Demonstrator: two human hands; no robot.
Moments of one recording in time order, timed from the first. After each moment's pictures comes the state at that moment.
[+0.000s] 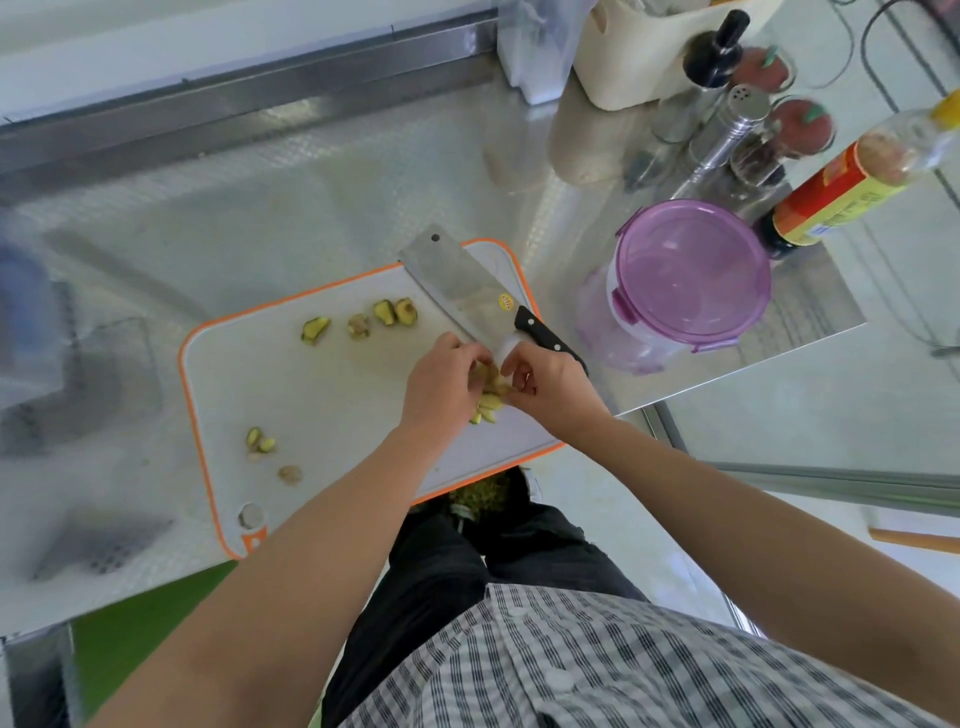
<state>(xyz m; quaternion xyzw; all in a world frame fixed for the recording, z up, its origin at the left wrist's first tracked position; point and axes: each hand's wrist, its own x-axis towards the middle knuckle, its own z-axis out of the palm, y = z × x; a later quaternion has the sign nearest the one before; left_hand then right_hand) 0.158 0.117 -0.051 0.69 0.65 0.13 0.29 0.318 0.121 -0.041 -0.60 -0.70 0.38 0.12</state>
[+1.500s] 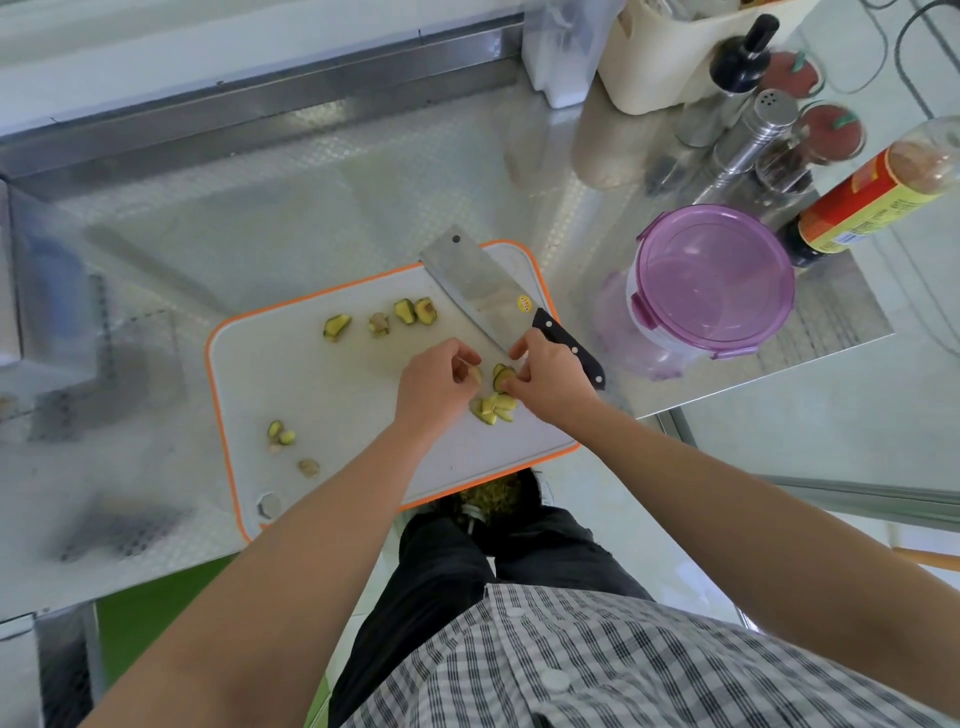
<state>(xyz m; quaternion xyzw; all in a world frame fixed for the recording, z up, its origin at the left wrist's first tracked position) 0.137 0.114 -0.045 0.57 0.71 0.17 0.37 0.294 0.137 -0.042 -0.65 -0.64 0.41 0.04</state>
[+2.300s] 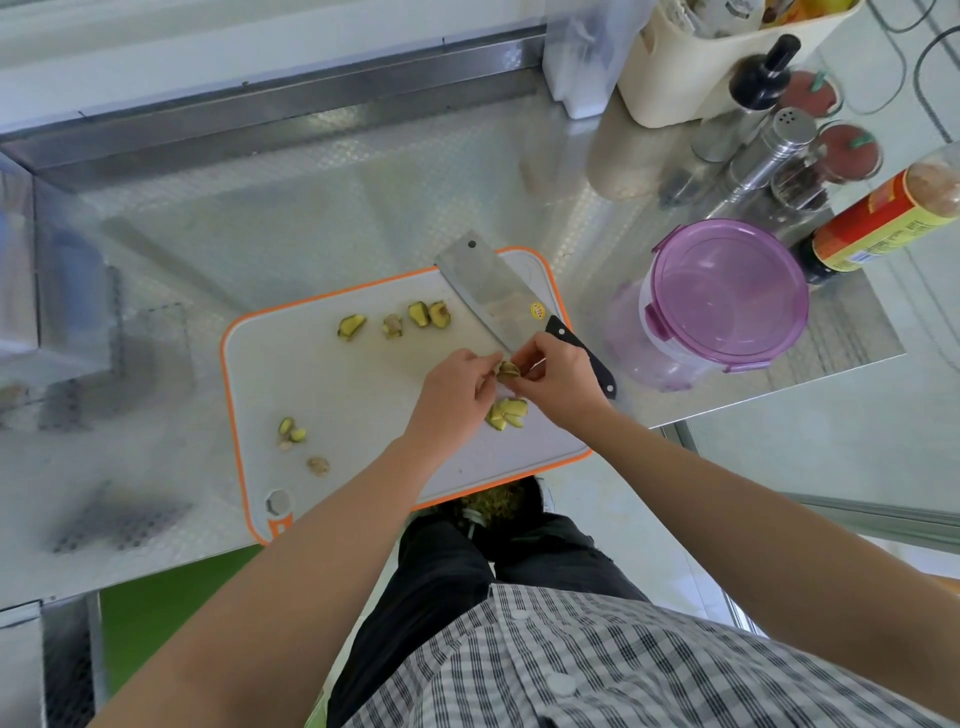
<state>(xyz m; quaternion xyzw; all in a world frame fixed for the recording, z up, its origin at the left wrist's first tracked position) 0.139 0.106 -0.041 0.66 0.64 0.17 0.34 0.292 0.136 -0.042 -0.63 -0.61 0.45 0.16</state>
